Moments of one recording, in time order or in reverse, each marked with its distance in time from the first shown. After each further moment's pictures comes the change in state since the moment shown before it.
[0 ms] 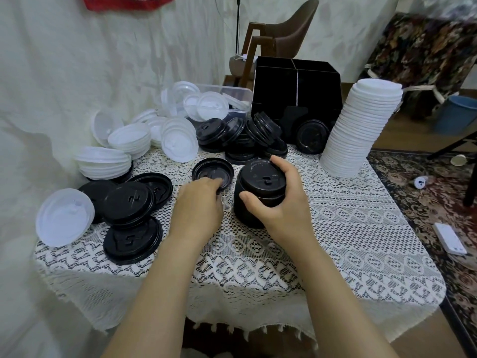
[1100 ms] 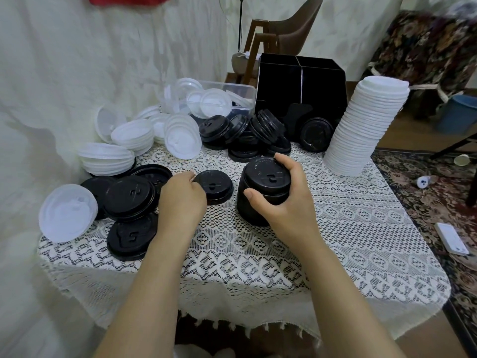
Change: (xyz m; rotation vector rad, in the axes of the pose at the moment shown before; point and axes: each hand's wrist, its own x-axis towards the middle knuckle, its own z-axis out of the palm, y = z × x) left_hand 0.000 -0.008 -0.019 -0.343 0.125 -0.415; right_hand 0.000 -0.002 -0.002 -0.009 -0.033 -0.007
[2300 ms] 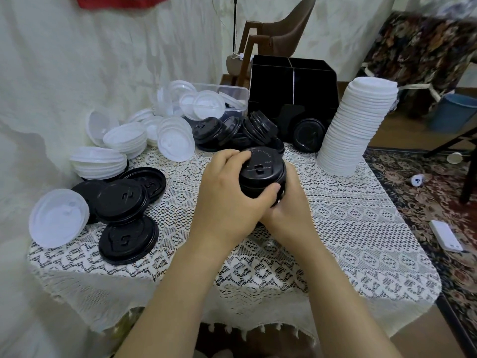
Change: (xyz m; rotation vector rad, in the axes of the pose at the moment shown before) left_hand -0.049 0.058 0.010 -0.144 -0.004 0.542; right_hand 0.000 -0.004 -0.006 0.144 -0.043 0.018
